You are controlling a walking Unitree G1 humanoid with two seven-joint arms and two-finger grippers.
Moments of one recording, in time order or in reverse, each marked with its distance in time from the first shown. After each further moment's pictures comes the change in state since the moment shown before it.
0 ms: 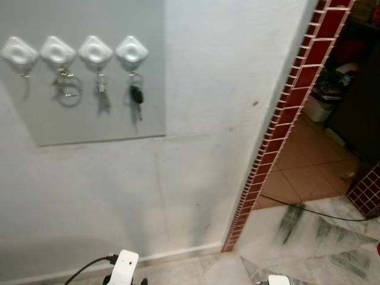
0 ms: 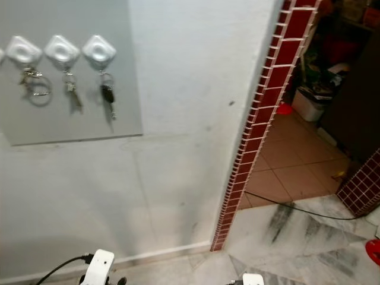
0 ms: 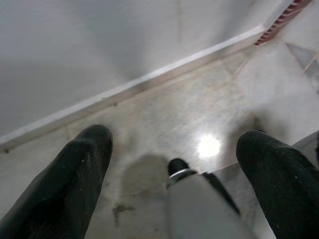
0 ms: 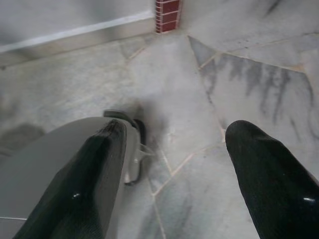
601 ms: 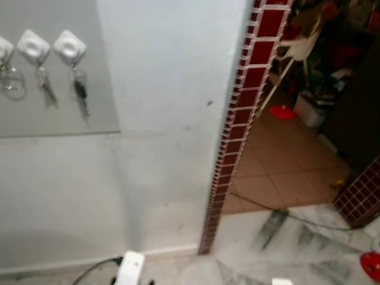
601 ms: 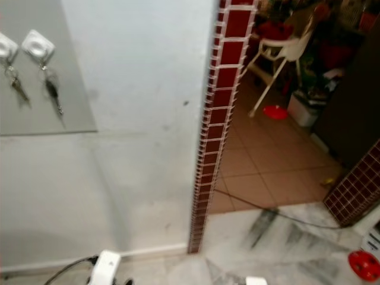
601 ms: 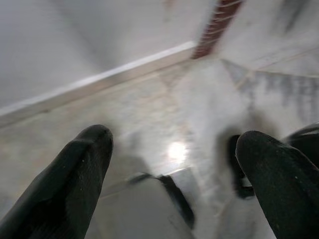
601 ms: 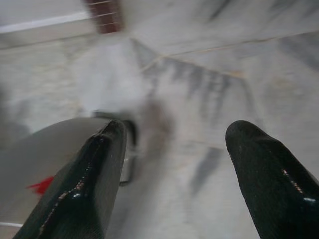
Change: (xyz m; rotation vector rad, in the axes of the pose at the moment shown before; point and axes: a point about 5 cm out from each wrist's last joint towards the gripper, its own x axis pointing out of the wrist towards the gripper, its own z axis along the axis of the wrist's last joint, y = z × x) left arm 0.002 -0.017 0.002 -0.026 -0.005 -0.034; right arm -0.002 -0.009 -0.003 -0.003 0.009 -0.020
